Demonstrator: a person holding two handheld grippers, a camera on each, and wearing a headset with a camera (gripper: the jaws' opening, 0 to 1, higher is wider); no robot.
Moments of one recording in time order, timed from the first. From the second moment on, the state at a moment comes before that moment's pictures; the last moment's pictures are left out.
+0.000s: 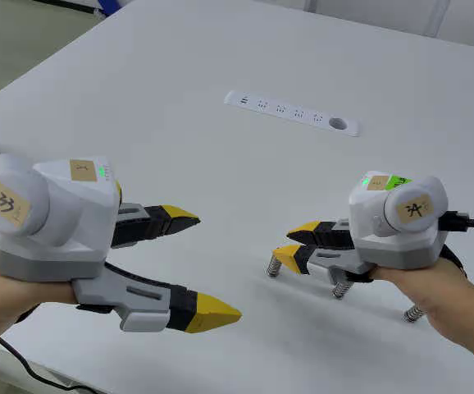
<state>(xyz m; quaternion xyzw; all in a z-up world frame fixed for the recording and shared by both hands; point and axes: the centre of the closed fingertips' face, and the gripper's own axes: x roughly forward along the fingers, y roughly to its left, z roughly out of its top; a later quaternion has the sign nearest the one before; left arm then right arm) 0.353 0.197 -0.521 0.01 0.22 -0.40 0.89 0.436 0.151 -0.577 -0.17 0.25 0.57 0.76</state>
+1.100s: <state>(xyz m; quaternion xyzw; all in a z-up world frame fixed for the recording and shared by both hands) 0.384 0.169 -0.494 0.05 0.21 -0.42 0.88 0.424 -0.019 -0.488 -0.14 0.19 0.53 0.81</state>
